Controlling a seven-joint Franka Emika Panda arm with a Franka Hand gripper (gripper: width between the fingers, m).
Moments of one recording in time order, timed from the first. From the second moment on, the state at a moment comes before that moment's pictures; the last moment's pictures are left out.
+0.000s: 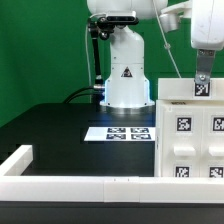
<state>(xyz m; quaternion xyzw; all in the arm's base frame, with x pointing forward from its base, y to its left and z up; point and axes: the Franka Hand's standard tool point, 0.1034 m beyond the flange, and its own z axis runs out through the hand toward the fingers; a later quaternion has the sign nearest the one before) 0.626 0.104 0.168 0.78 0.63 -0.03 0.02</state>
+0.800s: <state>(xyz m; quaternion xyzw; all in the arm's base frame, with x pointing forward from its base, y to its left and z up) 0.622 0.100 0.154 0.78 0.62 -0.04 0.02</state>
